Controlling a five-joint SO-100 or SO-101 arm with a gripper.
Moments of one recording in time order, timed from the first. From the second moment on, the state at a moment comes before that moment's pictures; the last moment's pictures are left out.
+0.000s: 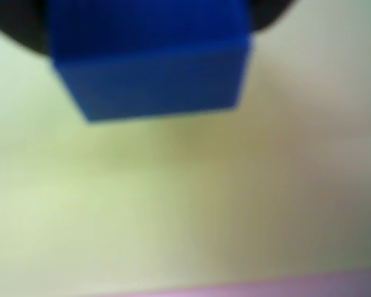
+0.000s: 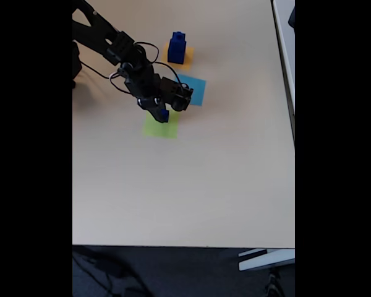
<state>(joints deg) 27.1 83.6 111.2 35.0 73.2</state>
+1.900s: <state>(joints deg) -2.1 89.4 72.7 74.8 100.5</state>
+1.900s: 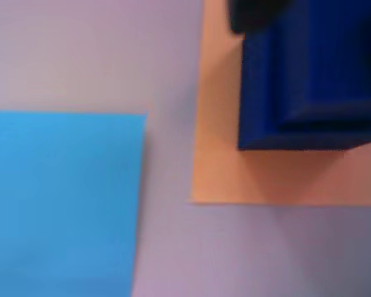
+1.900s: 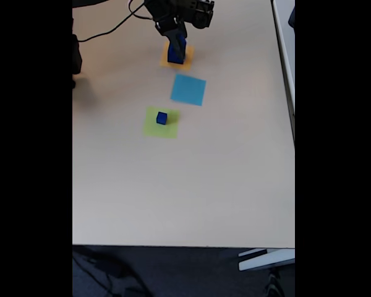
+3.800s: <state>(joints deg) -13.7 72.6 62.3 73.8 111.9</state>
